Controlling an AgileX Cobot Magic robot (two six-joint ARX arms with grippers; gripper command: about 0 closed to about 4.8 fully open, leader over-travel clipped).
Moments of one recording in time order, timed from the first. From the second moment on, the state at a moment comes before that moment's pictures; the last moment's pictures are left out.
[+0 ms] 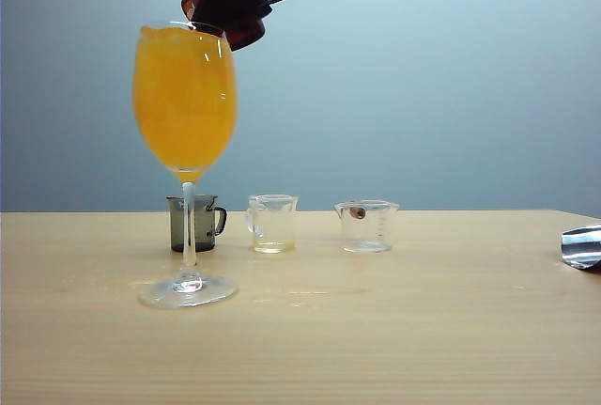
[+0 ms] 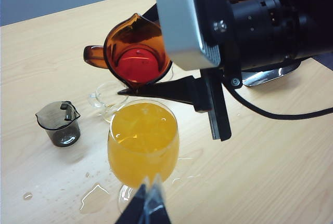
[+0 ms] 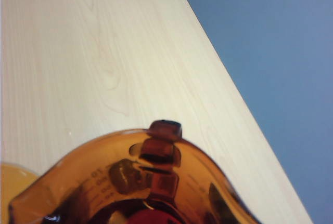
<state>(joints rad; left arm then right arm) -0.57 0.62 0.93 -0.66 0.16 0.01 0.81 1.57 1.22 0.05 -0.08 -0.66</state>
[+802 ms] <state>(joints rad) -0.57 0.62 0.93 -0.66 0.16 0.01 0.81 1.57 1.22 0.05 -0.08 -0.90</state>
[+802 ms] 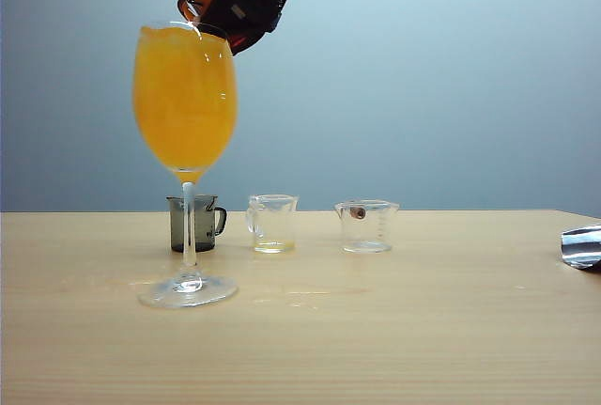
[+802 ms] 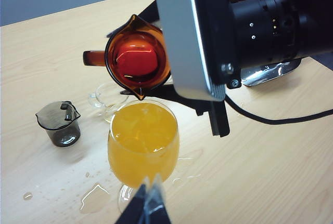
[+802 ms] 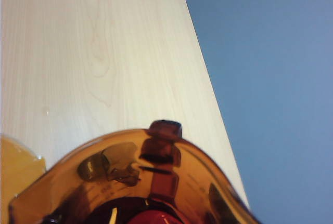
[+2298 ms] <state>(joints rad) -0.57 0.62 0.93 -0.66 0.16 0.01 0.83 1.57 1.22 0.16 -0.02 -1.12</state>
